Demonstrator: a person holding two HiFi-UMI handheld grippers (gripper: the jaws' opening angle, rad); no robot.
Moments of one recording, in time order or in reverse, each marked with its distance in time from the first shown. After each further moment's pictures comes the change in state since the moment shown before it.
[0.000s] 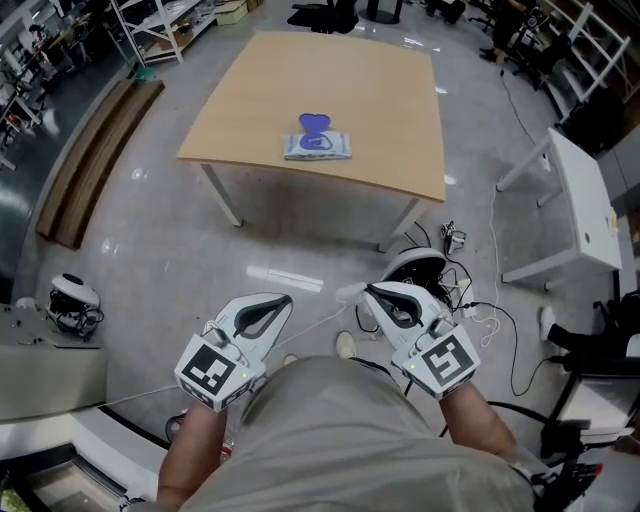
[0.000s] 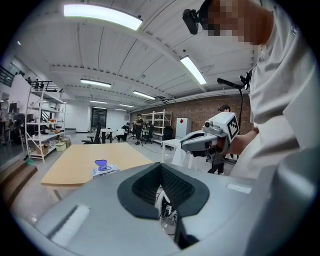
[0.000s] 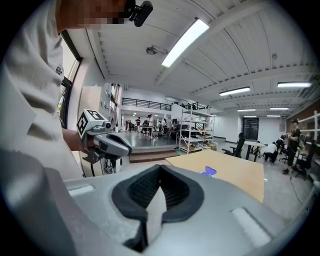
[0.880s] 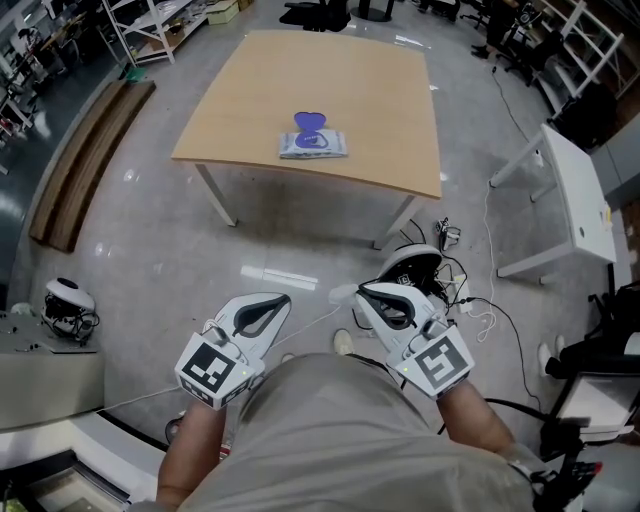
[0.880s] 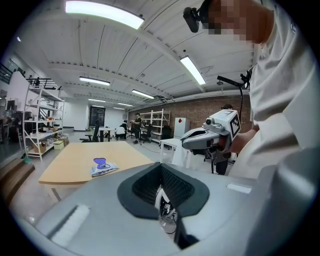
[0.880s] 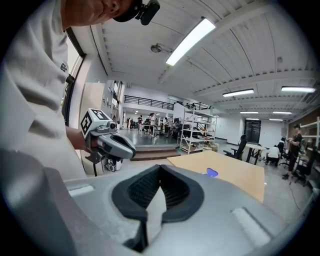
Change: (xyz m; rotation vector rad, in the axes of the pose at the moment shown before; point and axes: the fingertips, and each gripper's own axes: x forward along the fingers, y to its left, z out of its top) left arm 0.002 0.008 -0.010 -0.007 0.008 -0.028; right arm 0.011 0.011 0.003 -0.035 0.010 0.005
